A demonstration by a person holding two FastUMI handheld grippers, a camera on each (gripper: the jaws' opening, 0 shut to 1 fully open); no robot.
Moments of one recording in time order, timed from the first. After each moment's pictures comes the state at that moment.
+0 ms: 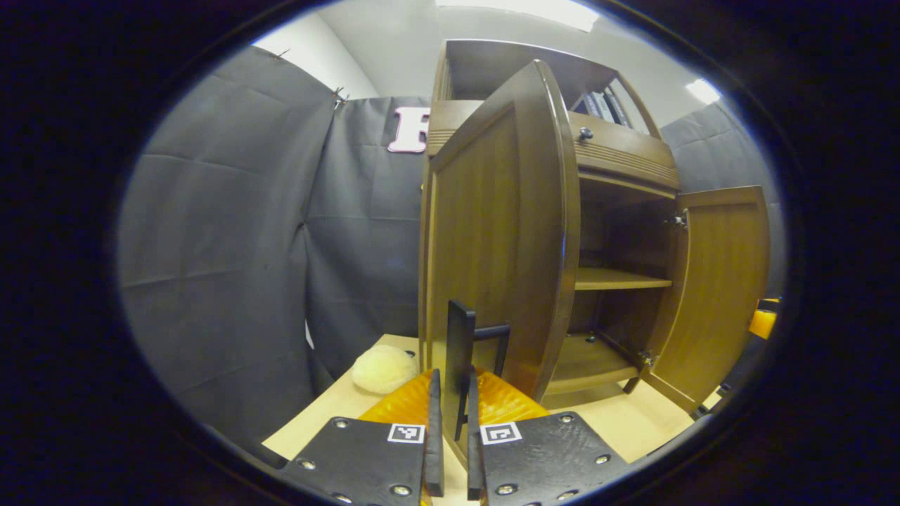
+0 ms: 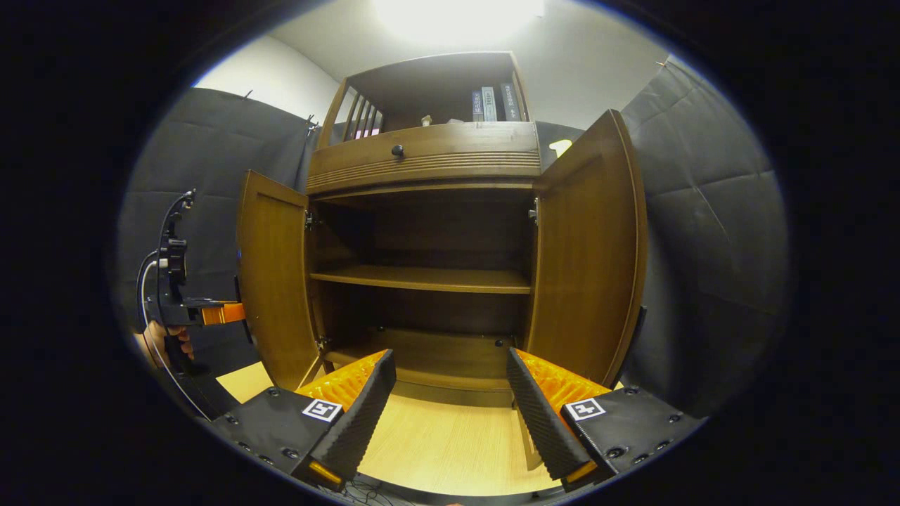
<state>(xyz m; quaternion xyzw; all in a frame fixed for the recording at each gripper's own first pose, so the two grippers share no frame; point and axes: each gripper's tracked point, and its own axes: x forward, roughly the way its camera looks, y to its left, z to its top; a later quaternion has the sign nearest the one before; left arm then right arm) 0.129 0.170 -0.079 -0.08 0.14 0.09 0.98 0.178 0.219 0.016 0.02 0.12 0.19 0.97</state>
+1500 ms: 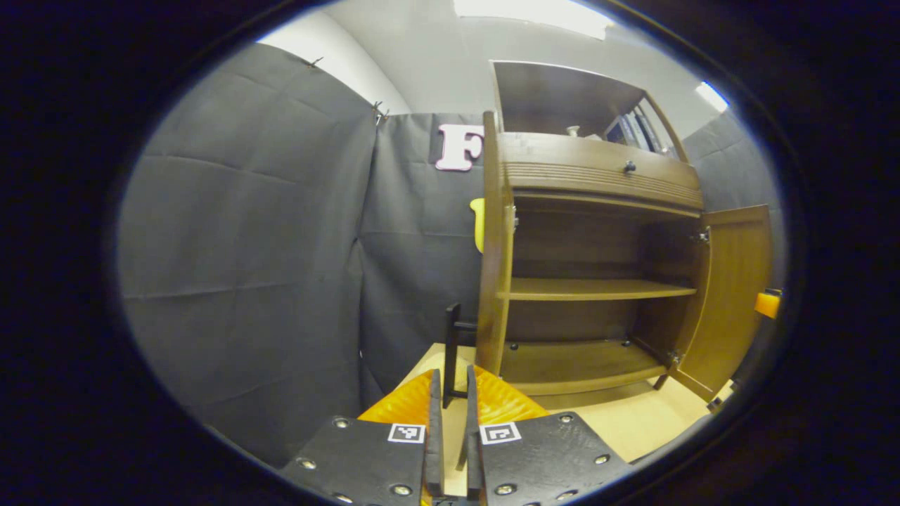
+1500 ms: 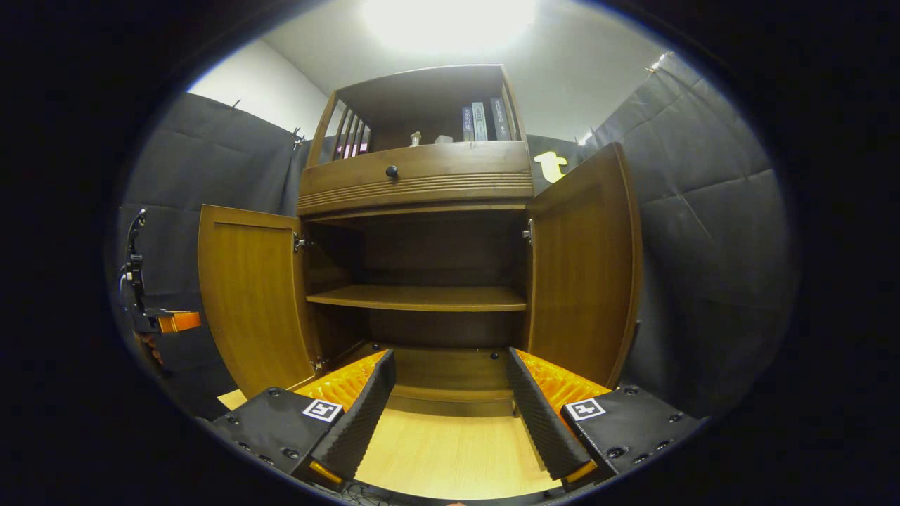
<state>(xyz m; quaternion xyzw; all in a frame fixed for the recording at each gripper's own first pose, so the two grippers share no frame) 0.040 0.254 -0.027 -0.06 0.11 0.13 0.98 0.167 0.222 0.054 0.03 0.09 0.15 0.98</state>
